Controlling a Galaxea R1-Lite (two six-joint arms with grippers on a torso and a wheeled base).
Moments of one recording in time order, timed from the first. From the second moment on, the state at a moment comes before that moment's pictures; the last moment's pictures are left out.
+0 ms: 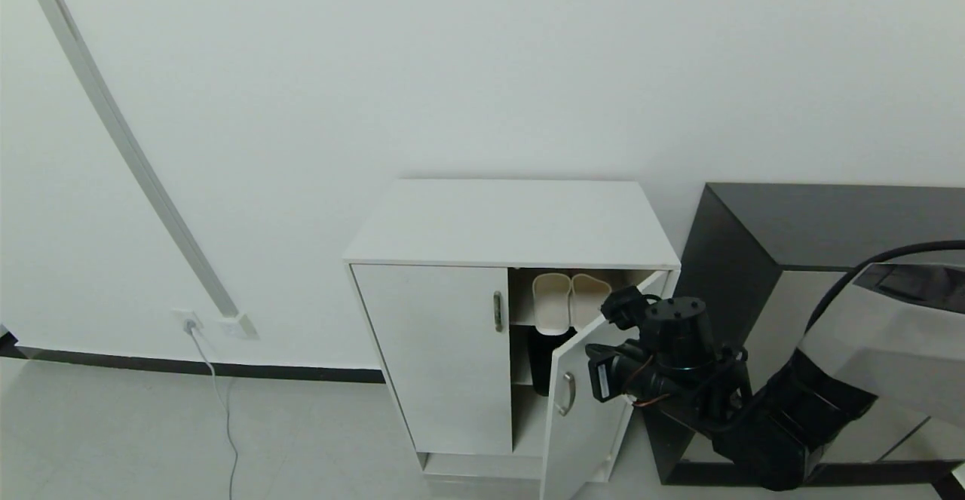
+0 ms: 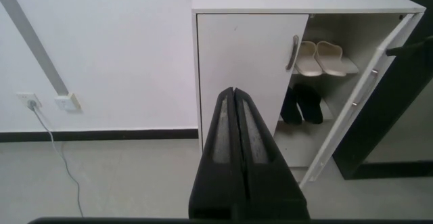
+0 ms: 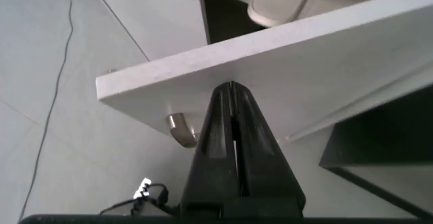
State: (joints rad) left arm -0.01 0.00 0.00 0.00 -0.04 0.00; right arm 0.61 2.15 -0.78 -0.97 -0.11 0.09
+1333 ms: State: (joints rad) left arm 0.00 0.00 0.00 0.00 -0.04 0.00; right arm 0.56 2.43 -1.24 -0.92 -0.12 0.08
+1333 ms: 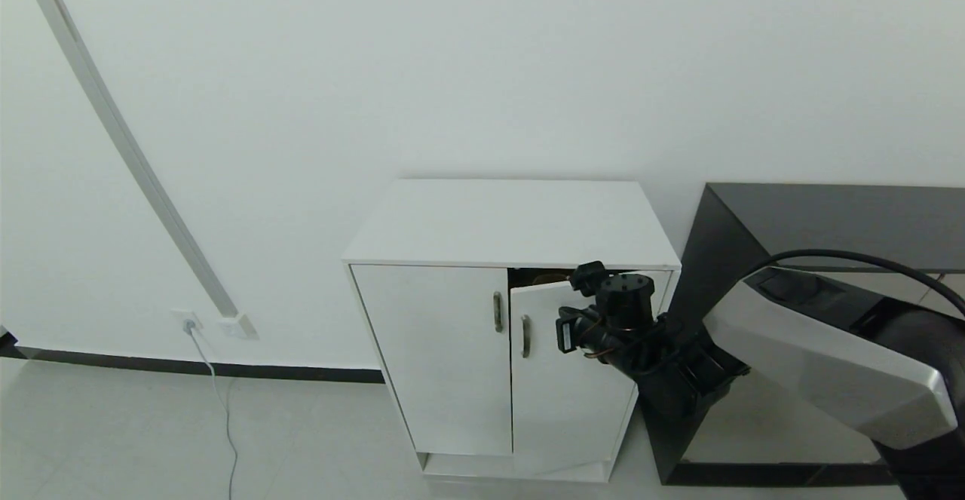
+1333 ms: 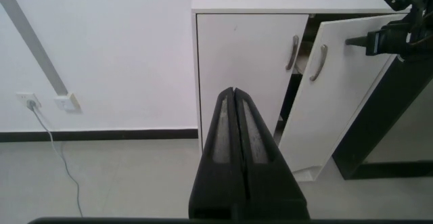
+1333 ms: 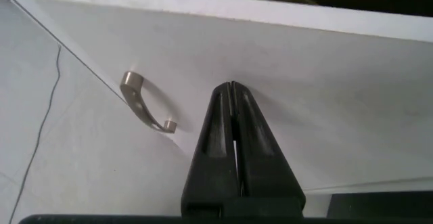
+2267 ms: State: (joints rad) left arm 0.00 0.00 0.00 0.00 -0.04 0.00; right arm 0.53 2.49 -1.40 -0.83 -0.12 0.08
